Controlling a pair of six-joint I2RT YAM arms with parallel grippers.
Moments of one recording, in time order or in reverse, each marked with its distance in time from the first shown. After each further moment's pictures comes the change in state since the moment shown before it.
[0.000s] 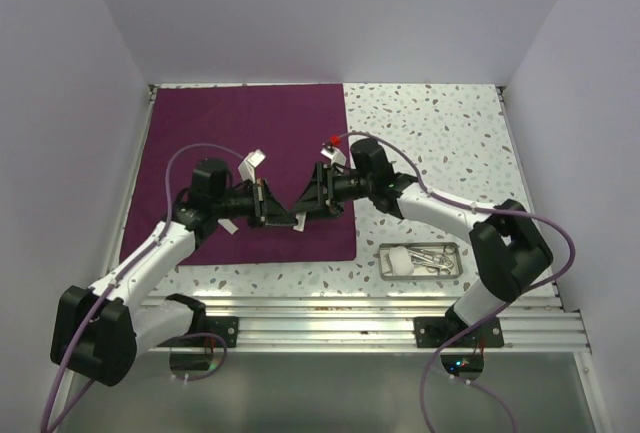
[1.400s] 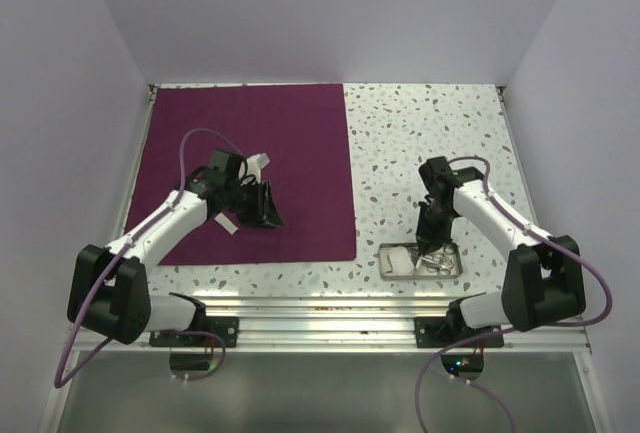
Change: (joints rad) left arm 0.000 0.215 0.206 -0.450 -0.376 0.353; right arm -0.402 -0.225 -0.071 -1.141 0.722 -0.452
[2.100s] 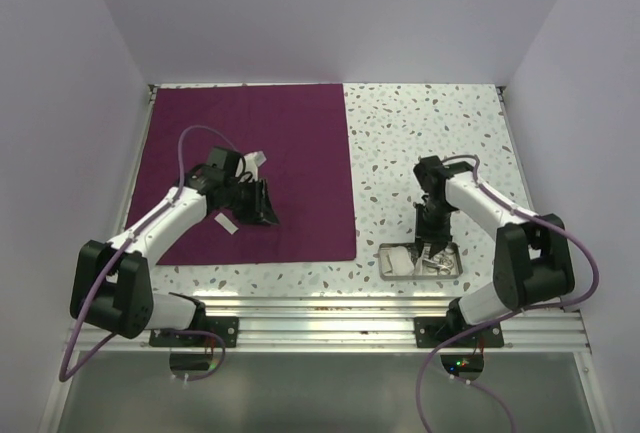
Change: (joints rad) left arm 0.020 0.034 0.022 -0.023 -0.051 0.043; right arm -0.006 0.120 0.026 -0.043 0.069 -0.097
